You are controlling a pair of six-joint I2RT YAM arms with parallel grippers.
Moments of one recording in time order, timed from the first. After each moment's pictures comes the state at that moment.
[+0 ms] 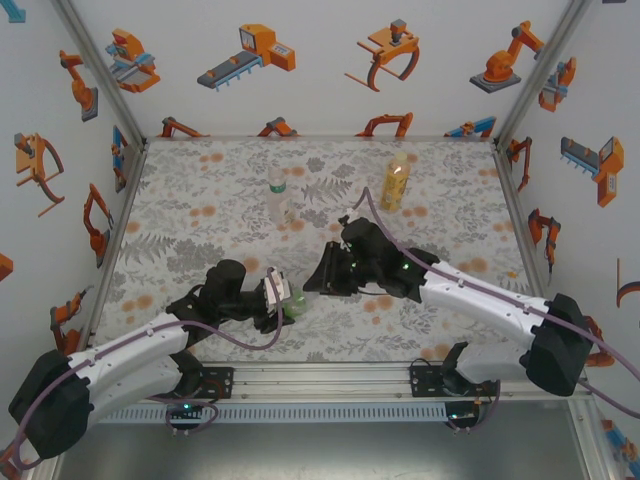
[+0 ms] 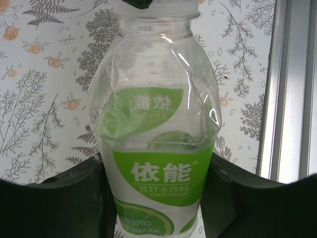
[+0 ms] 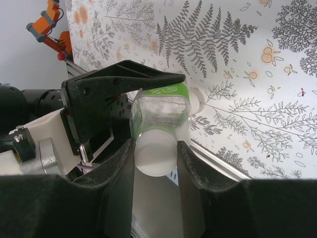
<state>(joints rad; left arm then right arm) -0.78 0.90 0.32 0.03 0.52 0.39 0.93 1.27 0.93 -0.37 -0.23 1.03</state>
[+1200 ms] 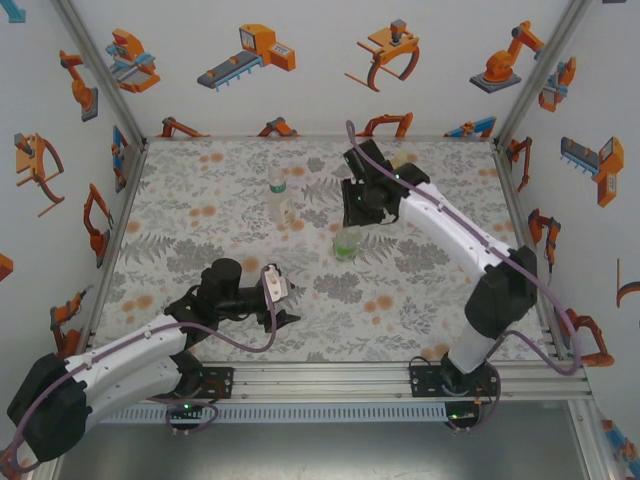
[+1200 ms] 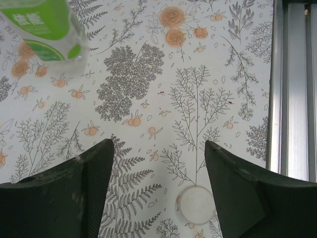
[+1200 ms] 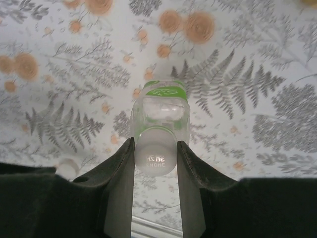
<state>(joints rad) -0.79 0.88 0.32 0.13 0.54 0.39 0.61 1.73 1.64 -0.94 0.04 0.37</state>
